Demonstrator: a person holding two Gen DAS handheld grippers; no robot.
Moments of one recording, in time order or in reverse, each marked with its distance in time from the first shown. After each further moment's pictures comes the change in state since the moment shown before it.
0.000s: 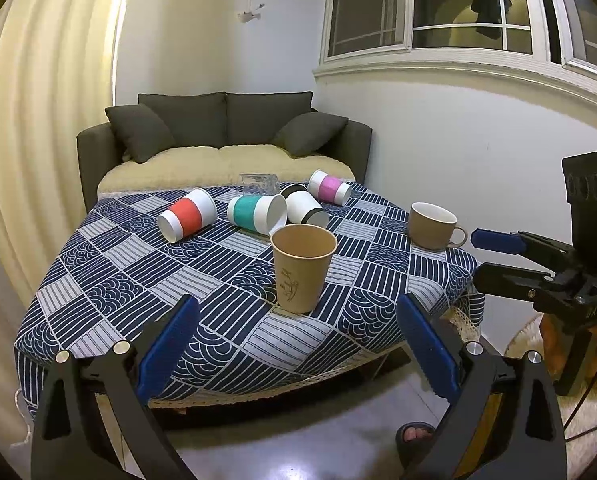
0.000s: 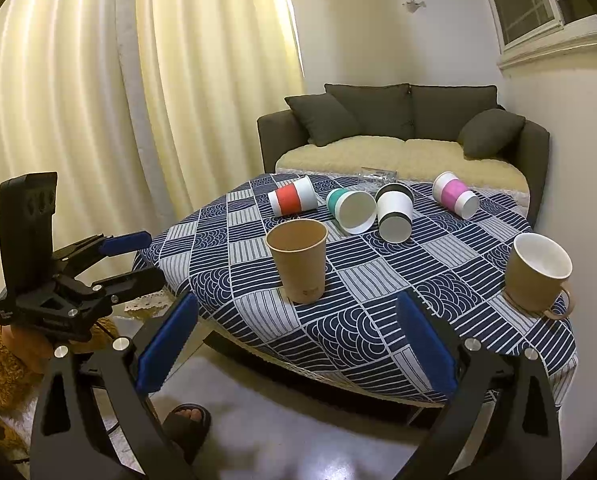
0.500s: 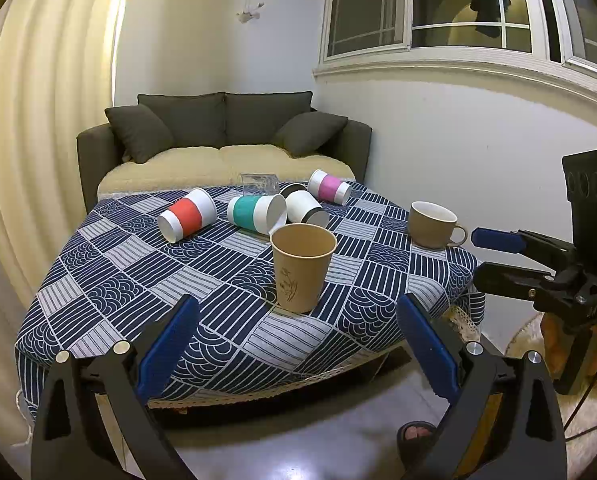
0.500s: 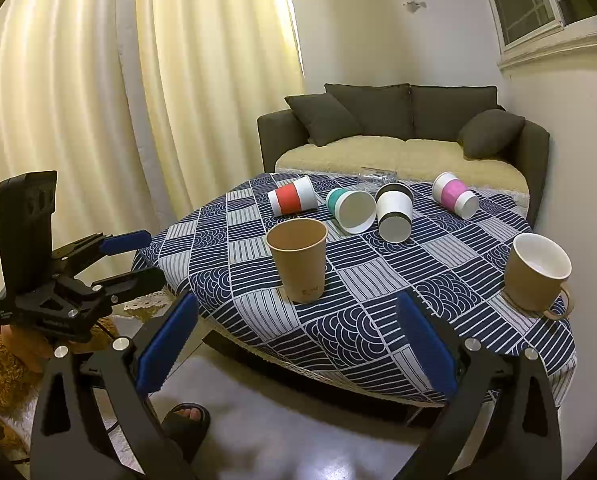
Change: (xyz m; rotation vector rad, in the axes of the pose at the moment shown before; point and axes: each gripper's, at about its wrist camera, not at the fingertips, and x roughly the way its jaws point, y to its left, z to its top) left arm 0.001 0.000 0.000 0.003 0.001 0.001; right arm -0.001 0.000 0.001 -0.003 0.001 -0.001
